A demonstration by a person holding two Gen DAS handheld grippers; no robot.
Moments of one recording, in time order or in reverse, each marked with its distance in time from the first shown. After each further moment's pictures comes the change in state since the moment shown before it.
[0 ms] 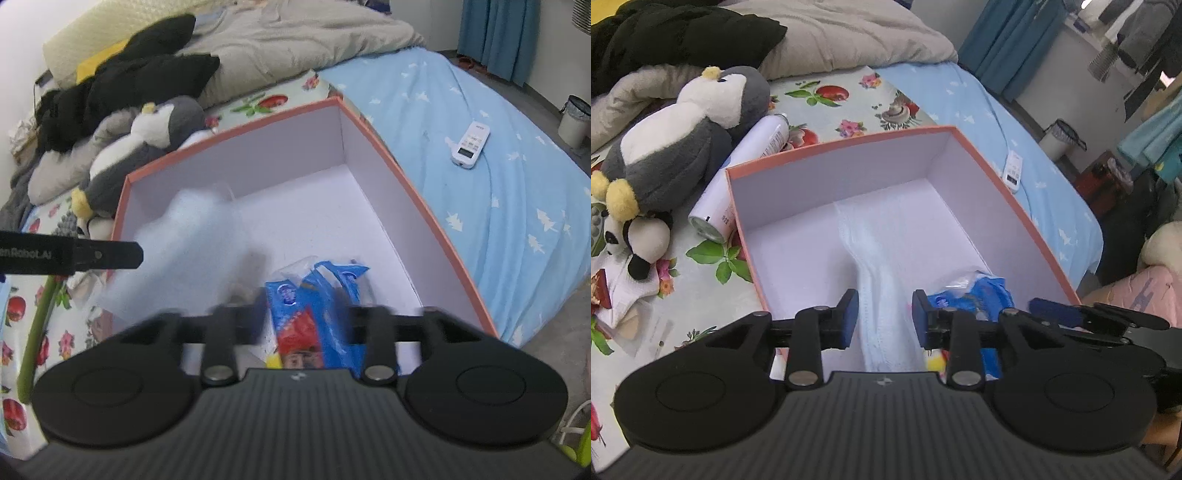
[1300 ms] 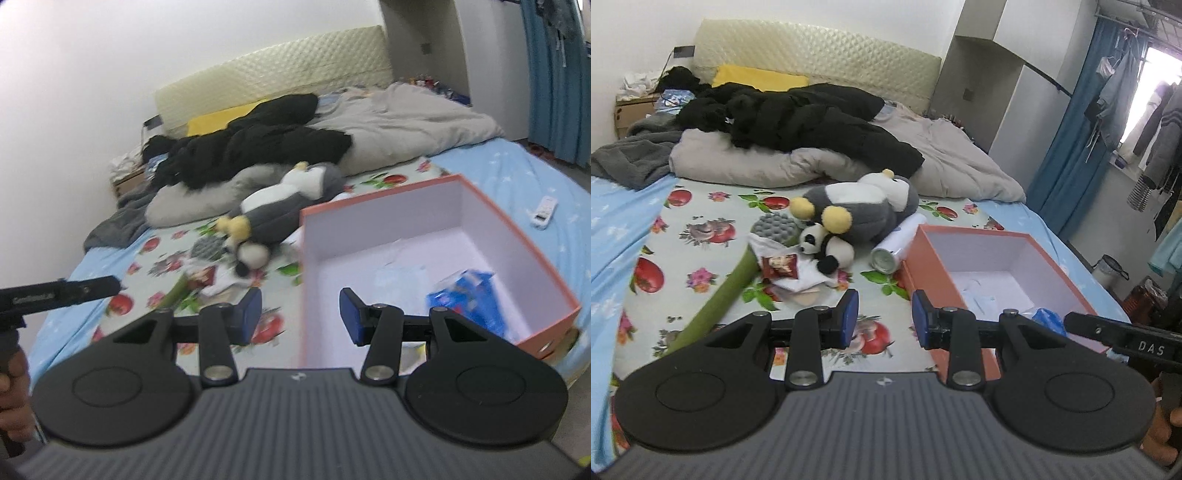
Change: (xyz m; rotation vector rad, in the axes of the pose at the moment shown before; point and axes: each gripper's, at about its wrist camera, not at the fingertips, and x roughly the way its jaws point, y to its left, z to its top) left arm -0.212 0.108 -0.212 -0.165 -0.502 0.201; right arm -0.108 0.100 -0.096 -0.131 -0.317 0.258
